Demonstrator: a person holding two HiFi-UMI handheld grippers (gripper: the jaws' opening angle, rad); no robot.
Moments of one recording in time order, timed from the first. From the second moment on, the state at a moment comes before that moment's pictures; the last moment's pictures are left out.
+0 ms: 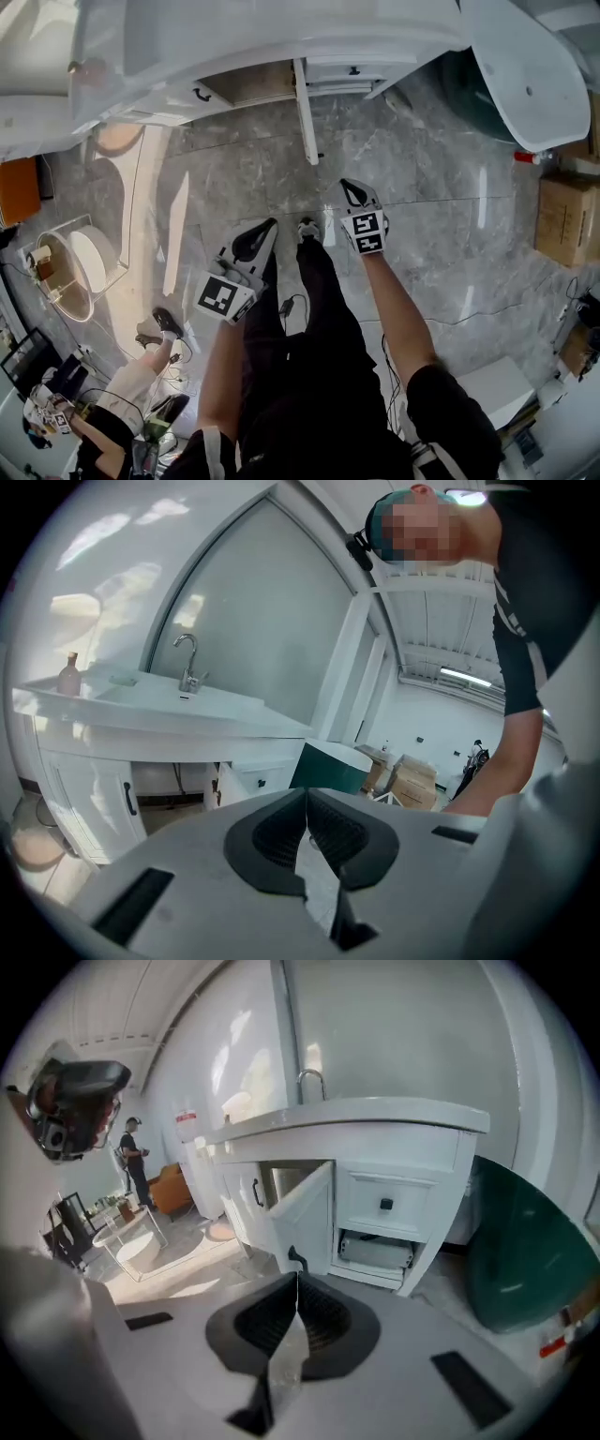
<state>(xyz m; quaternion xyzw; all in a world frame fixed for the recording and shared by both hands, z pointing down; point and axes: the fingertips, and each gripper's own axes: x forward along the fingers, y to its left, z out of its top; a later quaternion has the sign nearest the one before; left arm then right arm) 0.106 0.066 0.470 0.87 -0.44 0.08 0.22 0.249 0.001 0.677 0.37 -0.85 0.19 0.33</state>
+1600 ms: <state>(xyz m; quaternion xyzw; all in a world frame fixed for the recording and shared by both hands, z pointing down) 0.097 0.145 0.348 0.87 -0.43 0.09 0.20 0.173 0.129 0.389 0.19 -0.94 0.11 0.26</state>
